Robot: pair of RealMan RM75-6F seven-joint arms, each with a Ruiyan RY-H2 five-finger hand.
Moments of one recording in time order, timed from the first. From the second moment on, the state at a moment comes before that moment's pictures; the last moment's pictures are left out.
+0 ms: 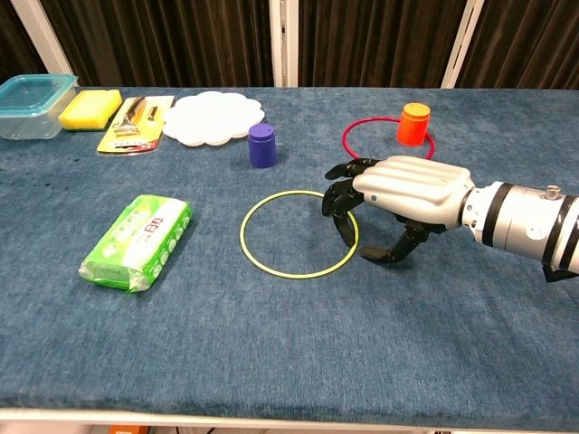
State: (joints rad) left arm -0.06 -1.18 -0.03 -1.57 1.45 1.48 0.11; right arm 0.76 -1.67 -0.01 -1.17 -1.67 0.94 0.07
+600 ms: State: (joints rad) left arm -0.05 -1.18 -0.03 -1.55 1.45 1.48 0.08; right arm 0.75 -1.70 -0.02 -1.12 -1.66 0.98 0.08
